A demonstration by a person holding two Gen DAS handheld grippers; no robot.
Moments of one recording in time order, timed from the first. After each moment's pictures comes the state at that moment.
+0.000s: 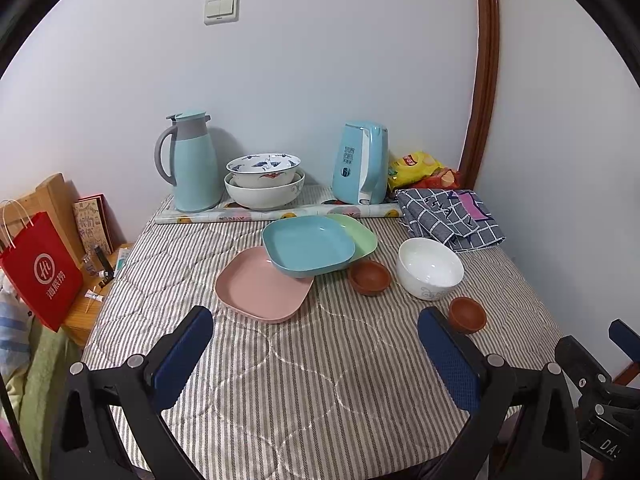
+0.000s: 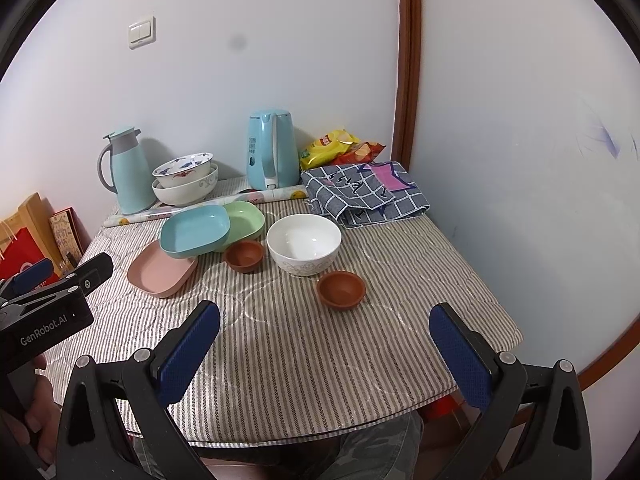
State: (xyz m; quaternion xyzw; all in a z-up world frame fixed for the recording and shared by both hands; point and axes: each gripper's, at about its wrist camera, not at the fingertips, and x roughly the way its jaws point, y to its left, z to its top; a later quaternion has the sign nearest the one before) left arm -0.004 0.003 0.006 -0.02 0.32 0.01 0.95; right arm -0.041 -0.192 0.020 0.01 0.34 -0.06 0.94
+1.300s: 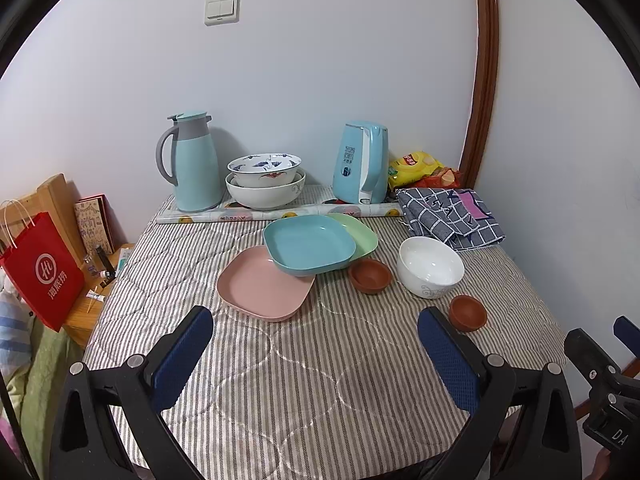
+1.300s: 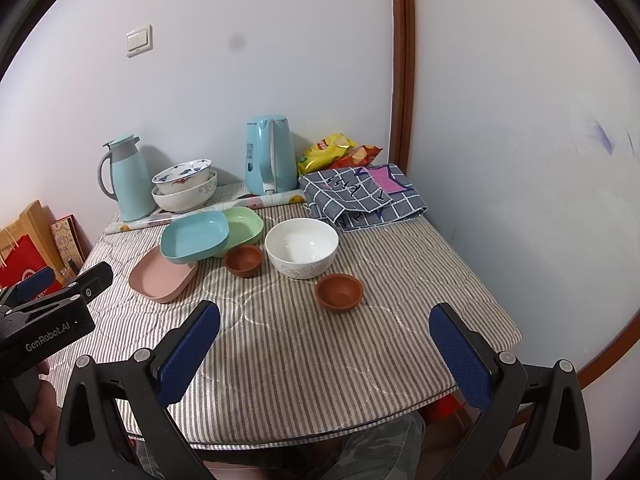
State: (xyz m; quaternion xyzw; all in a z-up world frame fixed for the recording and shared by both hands) left arm -0.009 0.002 0.008 -0.02 0.32 0.01 0.95; right arm -0.046 -0.195 0.023 0.02 0.33 -0.06 0.94
